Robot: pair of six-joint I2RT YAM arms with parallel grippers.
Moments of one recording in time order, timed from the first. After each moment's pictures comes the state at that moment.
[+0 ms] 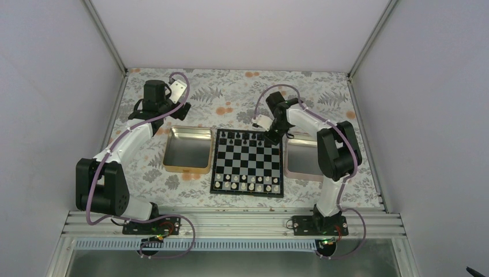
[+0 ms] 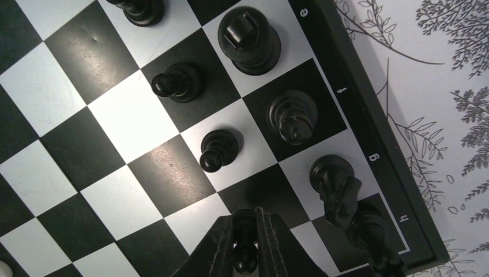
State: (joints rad) left arm -0.14 1.43 1.03 -0.18 0.05 0.41; right arm 0.43 1.88 1.36 -0.91 -0.20 -0.56
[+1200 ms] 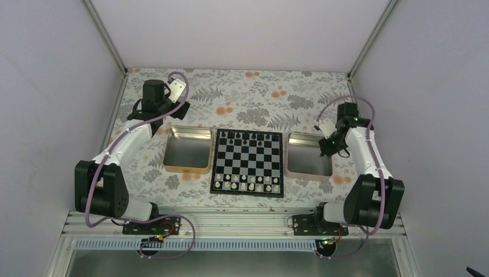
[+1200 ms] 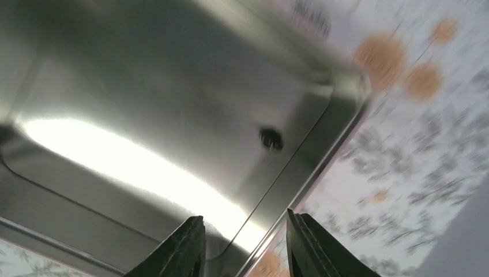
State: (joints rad) left arm -0.14 1.42 1.03 -0.18 0.03 0.41; right arm -0.09 1.33 1.08 -1.02 -0.04 -0.62
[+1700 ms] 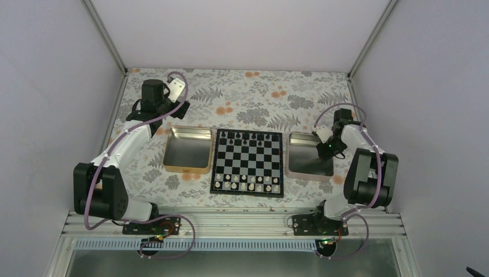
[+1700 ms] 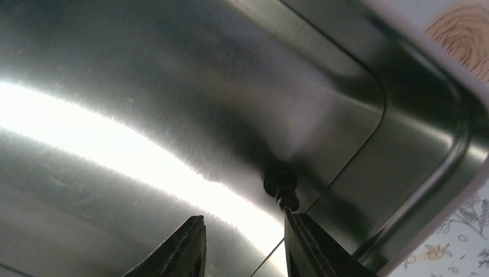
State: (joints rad) left arm -0.14 1.40 1.03 -0.18 0.04 0.41; right arm -0.18 1.53 0.93 -0.83 -0.04 -0.67
